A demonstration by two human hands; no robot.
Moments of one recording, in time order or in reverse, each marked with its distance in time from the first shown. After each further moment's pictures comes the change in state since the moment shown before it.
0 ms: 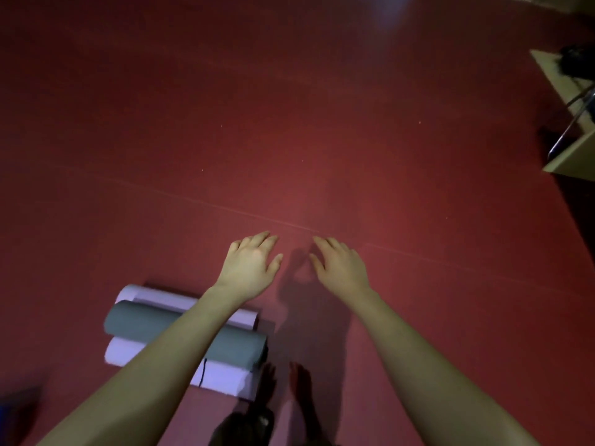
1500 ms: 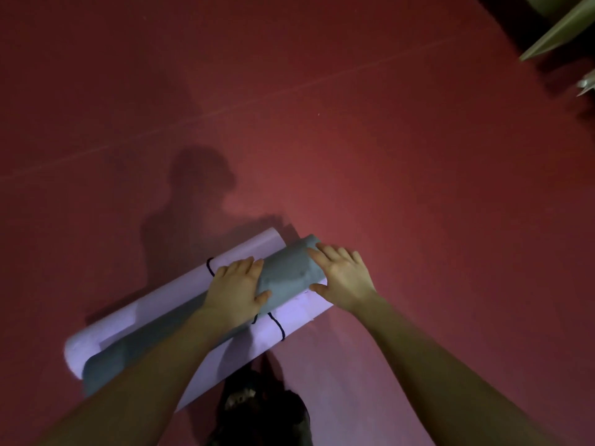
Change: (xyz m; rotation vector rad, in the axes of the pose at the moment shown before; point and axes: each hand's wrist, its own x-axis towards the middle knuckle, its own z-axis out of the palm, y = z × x) left_hand 0.010 -0.368 0.323 0.237 -0.631 0.713; right_hand -0.002 -0.200 0.438 0.074 -0.249 0.614
